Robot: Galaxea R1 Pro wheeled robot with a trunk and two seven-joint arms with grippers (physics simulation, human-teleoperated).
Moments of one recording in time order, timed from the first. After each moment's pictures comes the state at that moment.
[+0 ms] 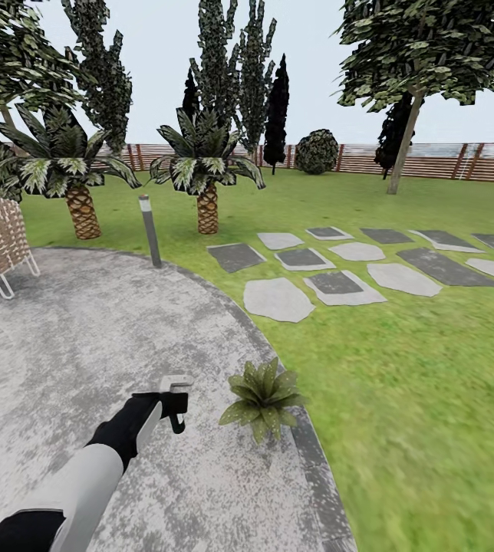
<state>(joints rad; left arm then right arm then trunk) -0.78 -0.03 0.00 -0.49 0.03 0.44 -0.06 -0.31 -0.29 -1.13 -1.39 0.73 0.57 0.95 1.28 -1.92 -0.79</state>
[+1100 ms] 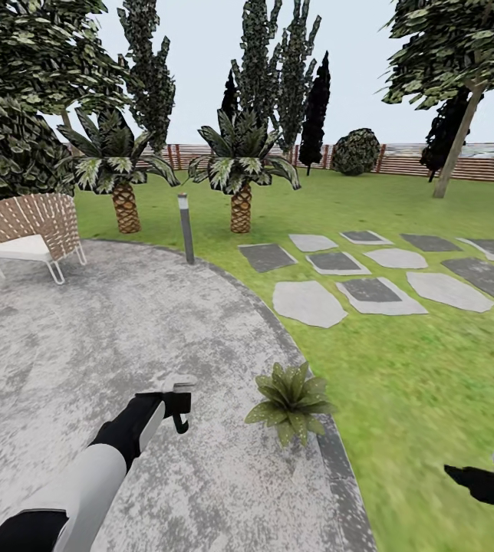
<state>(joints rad) -0.78 -0.04 0.01 -0.49 0.03 0.44 -0.06 -0.32 -0.07 -0.94 -1.40 0.72 0.66 0.93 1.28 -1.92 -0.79</state>
